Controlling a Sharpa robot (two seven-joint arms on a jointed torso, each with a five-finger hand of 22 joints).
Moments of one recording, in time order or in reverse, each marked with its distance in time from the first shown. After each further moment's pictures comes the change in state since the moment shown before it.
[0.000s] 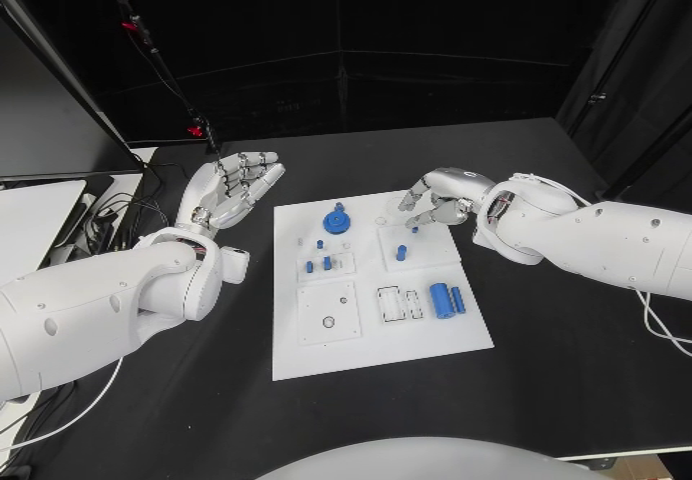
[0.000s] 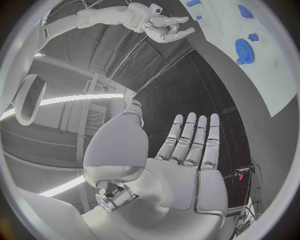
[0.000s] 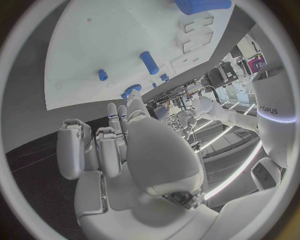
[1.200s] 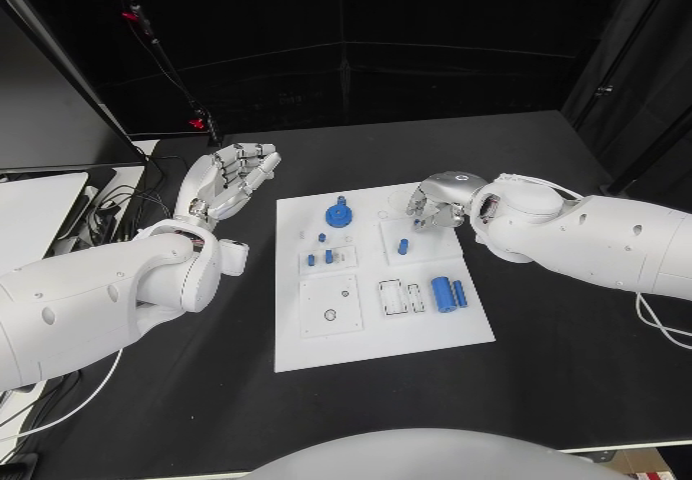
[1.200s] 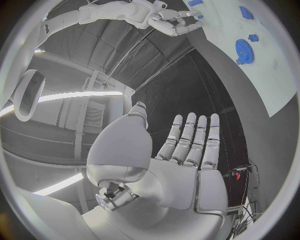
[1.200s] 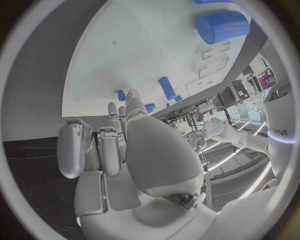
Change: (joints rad) left arm 0.000 -0.011 0.000 0.000 0.027 0.020 0.001; left_hand 0.039 0.060 0.004 -0.004 0.031 -0.059 -0.009 0.117 0.005 -0.047 0.000 0.107 -0.003 -0.018 -0.003 0.076 -0.069 0.000 0.008 0.000 0.000 -0.054; right arm -0.013 0.043 0.000 -0.016 -0.199 0.090 -0.194; right_hand 0.029 -0.029 0.037 -0.001 0.000 -0.011 -0.011 -0.035 -0.001 0.037 0.006 -0.023 -0.037 0.000 0.000 -0.006 0.000 0.000 0.002 0.003 -0.011 0.000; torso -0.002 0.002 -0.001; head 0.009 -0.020
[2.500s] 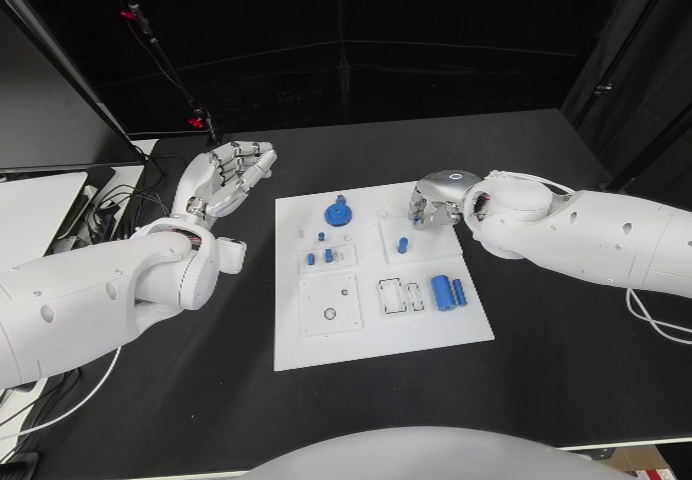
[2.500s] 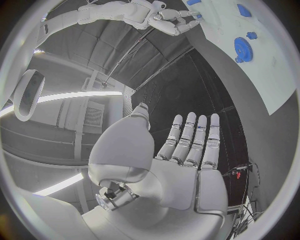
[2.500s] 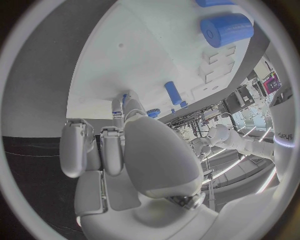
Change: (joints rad) left arm -0.001 0.002 0.000 -0.013 0.002 0.007 0.000; left_hand 0.020 0.035 -0.010 0.000 0.032 -0.016 -0.001 0.043 -0.003 -0.007 0.000 0.046 -0.005 0.000 0.000 0.035 -0.032 0.000 0.007 0.000 0.000 -0.018; right arm 0.003 0.024 0.005 -0.003 -0.058 0.063 -0.081; right_hand 0.053 -0.003 0.071 0.061 0.000 0.167 -0.034 0.040 0.015 0.216 -0.058 -0.089 -0.004 0.000 -0.036 -0.005 0.000 0.000 -0.001 -0.033 -0.004 0.000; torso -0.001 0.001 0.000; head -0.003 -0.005
